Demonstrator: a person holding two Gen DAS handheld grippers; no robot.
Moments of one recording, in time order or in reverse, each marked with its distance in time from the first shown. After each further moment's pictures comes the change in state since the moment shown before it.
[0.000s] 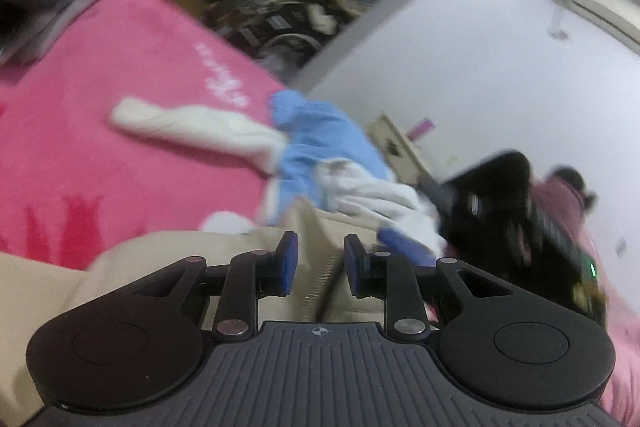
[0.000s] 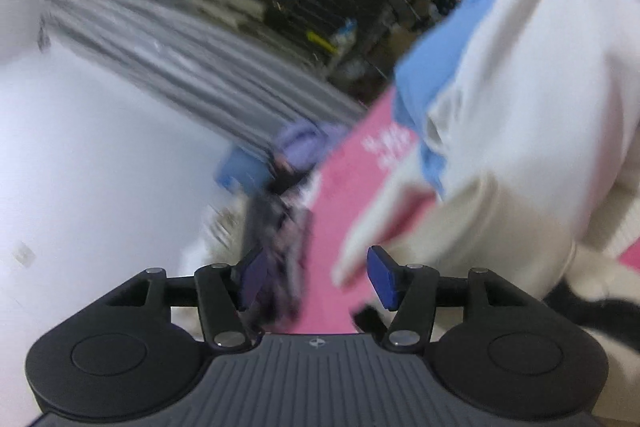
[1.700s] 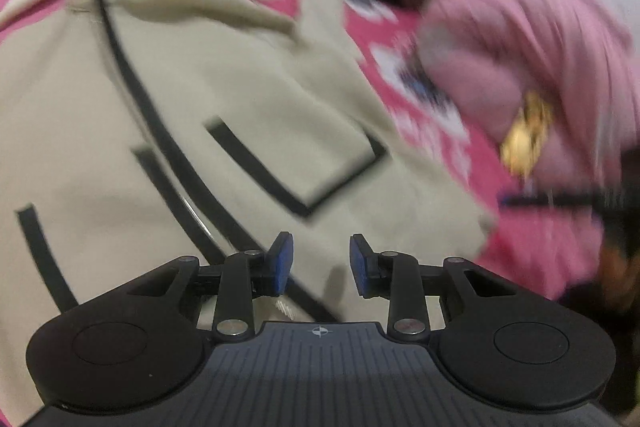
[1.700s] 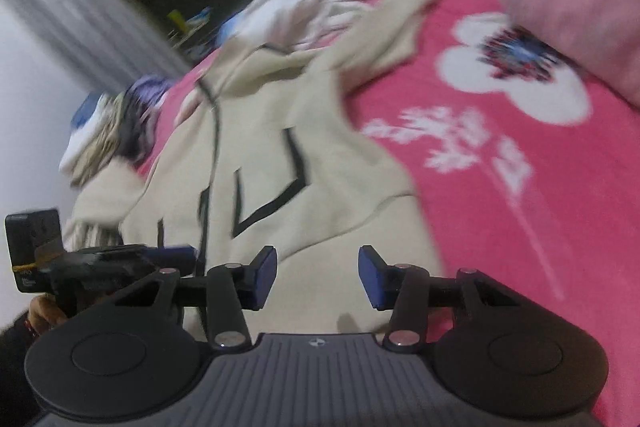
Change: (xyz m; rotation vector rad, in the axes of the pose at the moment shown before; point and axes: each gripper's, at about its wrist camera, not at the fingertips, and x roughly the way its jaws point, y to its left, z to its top) left arm -0.112 -0.122 -0.190 0.583 0.698 -0.100; right arm -0.343 0.067 -0.260 -0.154 0.024 -0.626
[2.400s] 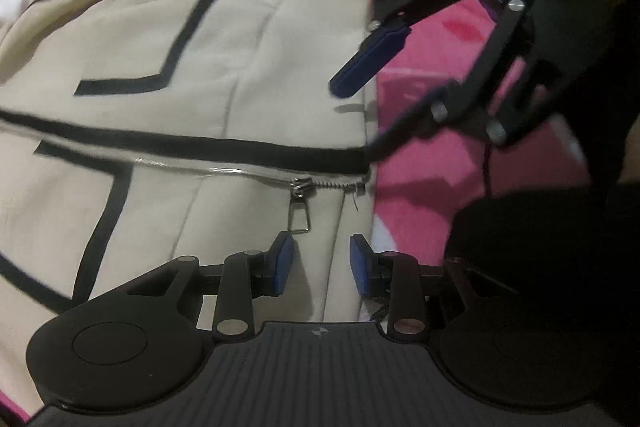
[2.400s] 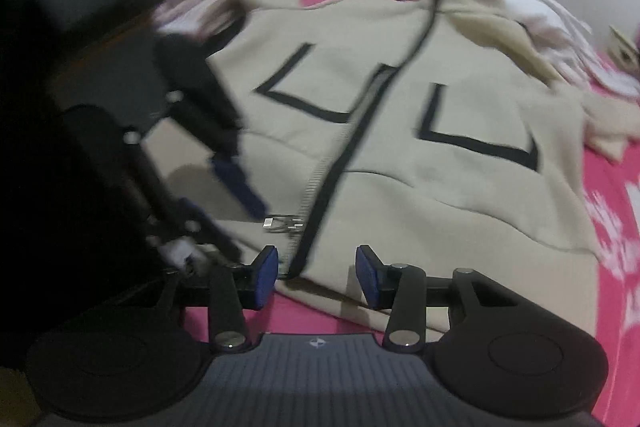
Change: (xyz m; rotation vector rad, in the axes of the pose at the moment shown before) left arm 0.007 -0.052 -0.088 0.648 0.256 0.004; right arm 0.052 0.127 -0.105 -0.839 0.174 0.033
